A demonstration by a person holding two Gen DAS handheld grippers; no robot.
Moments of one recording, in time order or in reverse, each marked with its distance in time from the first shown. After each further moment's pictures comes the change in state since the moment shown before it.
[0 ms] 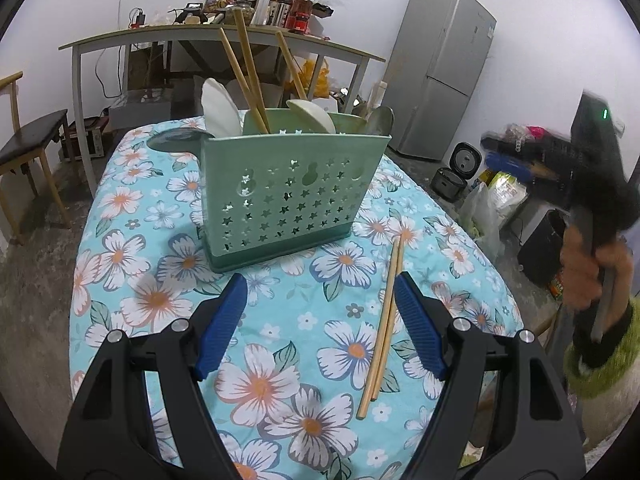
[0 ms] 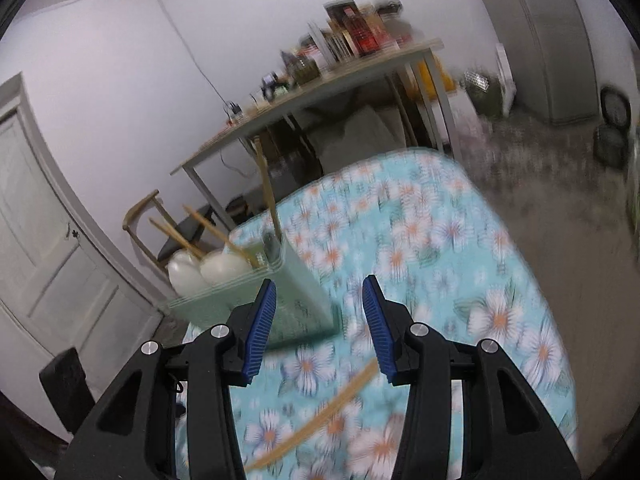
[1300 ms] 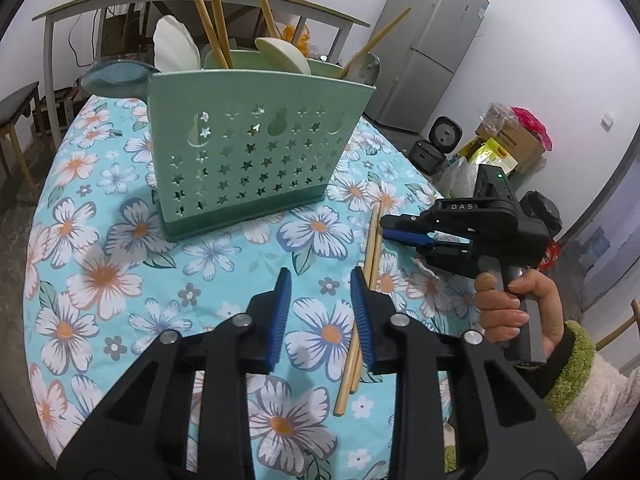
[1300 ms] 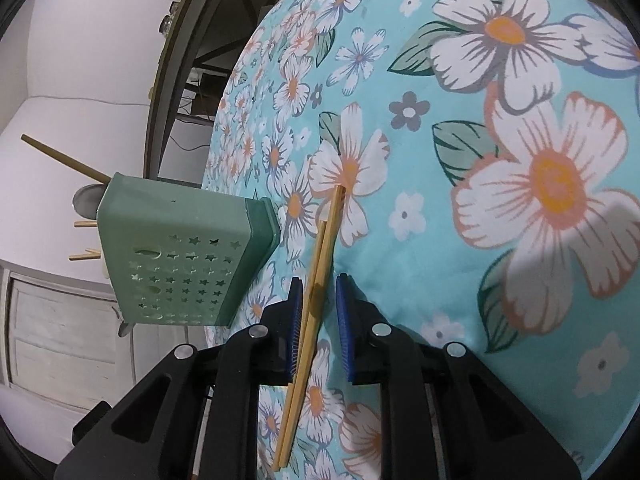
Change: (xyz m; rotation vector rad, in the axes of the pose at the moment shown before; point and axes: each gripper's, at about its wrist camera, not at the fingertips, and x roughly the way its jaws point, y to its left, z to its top) left arm 0.034 -0.005 -0.011 -0.023 0.125 -0.106; right arm 0.125 -0.103 -0.092 0.600 0.310 0.146
